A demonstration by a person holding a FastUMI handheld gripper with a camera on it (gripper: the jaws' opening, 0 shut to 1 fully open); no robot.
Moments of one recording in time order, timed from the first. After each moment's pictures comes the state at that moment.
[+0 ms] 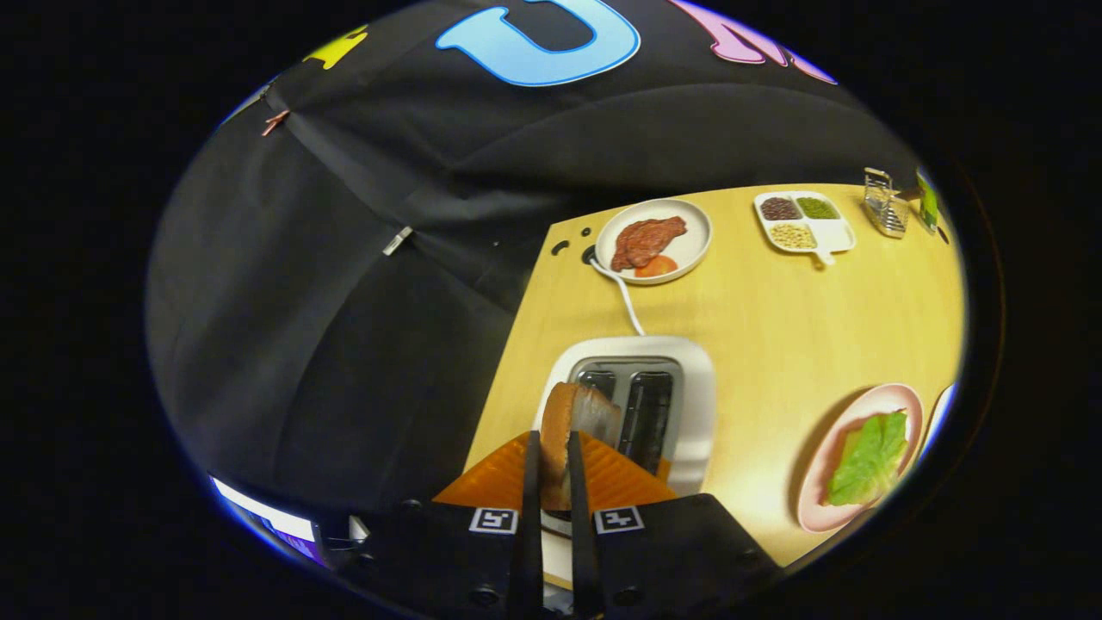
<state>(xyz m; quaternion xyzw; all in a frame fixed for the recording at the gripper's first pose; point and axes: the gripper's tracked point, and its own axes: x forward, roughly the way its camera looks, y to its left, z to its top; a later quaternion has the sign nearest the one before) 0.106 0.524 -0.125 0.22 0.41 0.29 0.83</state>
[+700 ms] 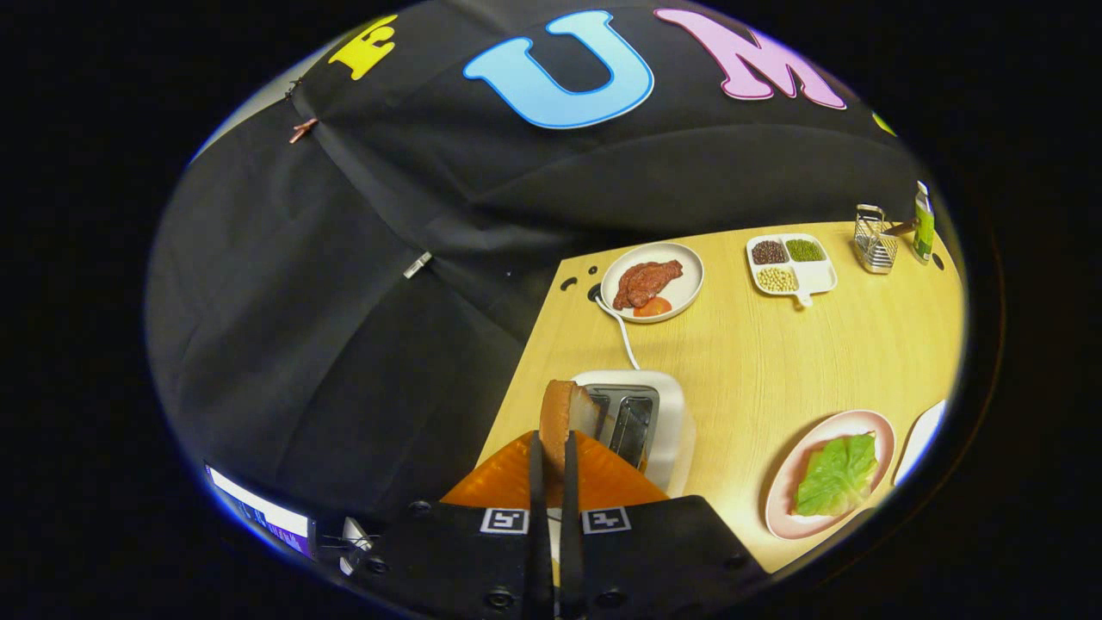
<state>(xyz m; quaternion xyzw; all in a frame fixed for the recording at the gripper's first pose) 0.095 0.484 -0.053 0.24 0.35 0.32 0.85</state>
